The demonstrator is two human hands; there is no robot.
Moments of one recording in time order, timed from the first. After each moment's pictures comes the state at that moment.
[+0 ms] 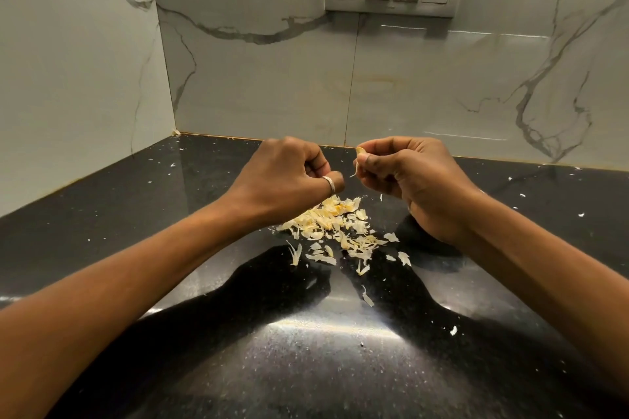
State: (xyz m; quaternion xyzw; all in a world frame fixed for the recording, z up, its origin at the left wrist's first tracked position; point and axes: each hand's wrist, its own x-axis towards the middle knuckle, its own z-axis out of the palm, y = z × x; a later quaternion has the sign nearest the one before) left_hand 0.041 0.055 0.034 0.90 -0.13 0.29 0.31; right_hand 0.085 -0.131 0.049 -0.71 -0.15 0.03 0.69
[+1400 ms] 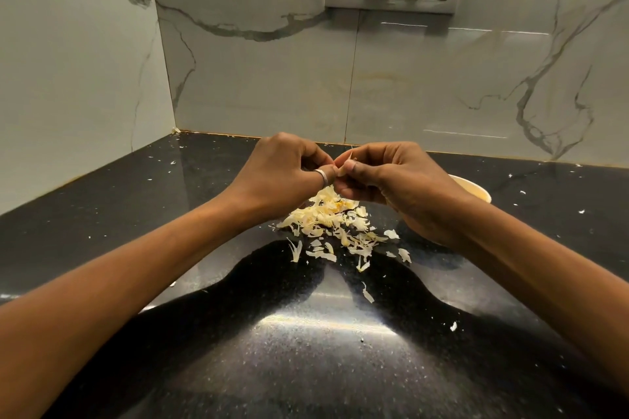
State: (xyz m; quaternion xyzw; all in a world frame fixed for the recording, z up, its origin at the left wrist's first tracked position) left_hand 0.043 0.058 0.033 0.89 -0.14 0.27 0.35; right_hand 0.082 -0.125 0.045 -0.73 -0.24 0.11 0.64
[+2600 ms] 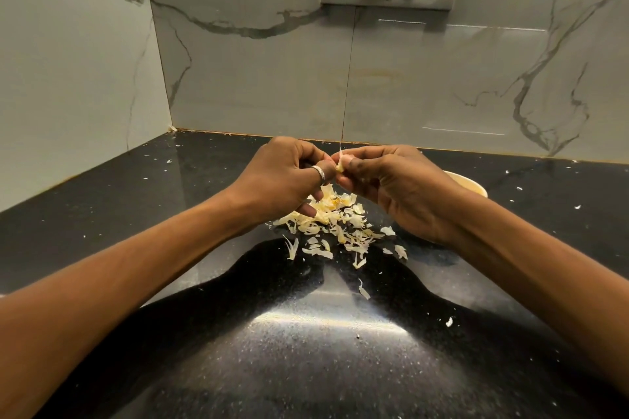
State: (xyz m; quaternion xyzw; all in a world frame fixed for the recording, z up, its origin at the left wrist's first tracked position) left_hand 0.037 0.050 0.031 0.85 -0.10 0.17 0.49; right_hand 0.081 -0.121 0.046 -0.63 -0.17 0.17 0.74
